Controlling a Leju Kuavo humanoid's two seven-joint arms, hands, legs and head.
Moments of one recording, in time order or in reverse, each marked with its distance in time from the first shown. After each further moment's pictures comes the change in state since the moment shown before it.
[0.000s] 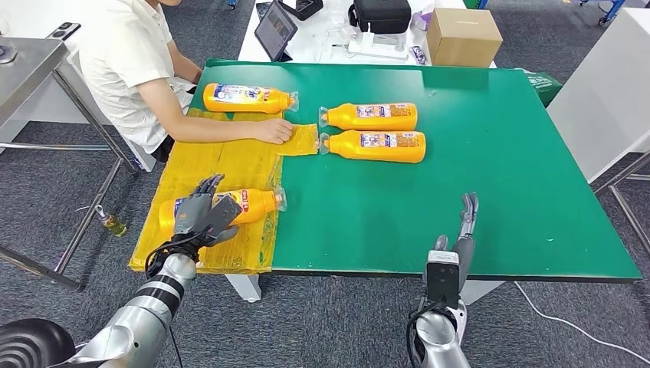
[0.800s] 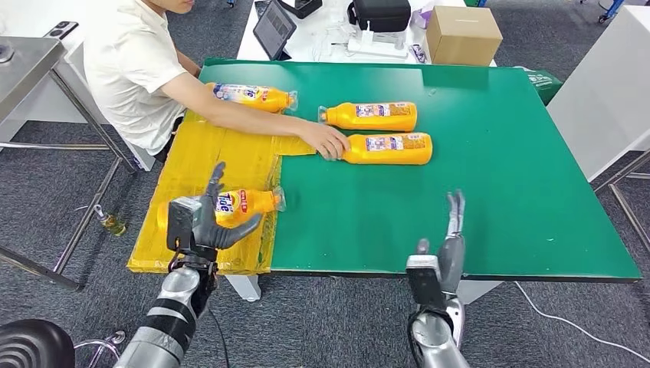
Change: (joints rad) left arm 0.228 -0.051 -0.230 -0.429 0.785 -0.155 -0.165; right arm -0.016 -0.017 0.008 0.069 0.187 0.000 0.000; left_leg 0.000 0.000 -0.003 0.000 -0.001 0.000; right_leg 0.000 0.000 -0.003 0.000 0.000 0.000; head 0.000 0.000
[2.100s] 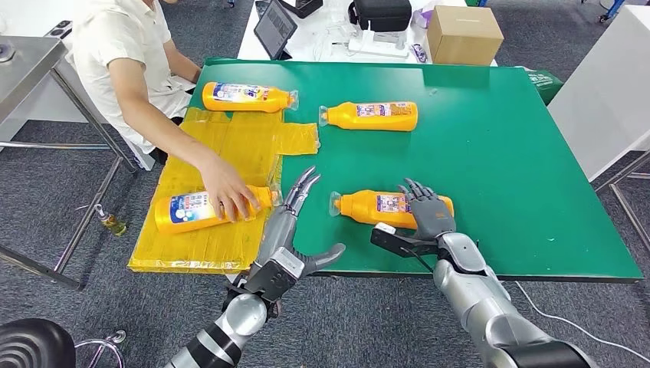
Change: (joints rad) left arm 0.038 -0.018 -0.544 -0.180 -0.100 0.283 0.002; right arm -0.542 -0.186 0.028 0.801 0.903 0.285 0.358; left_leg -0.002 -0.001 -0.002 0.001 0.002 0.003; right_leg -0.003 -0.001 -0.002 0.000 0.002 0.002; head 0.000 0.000
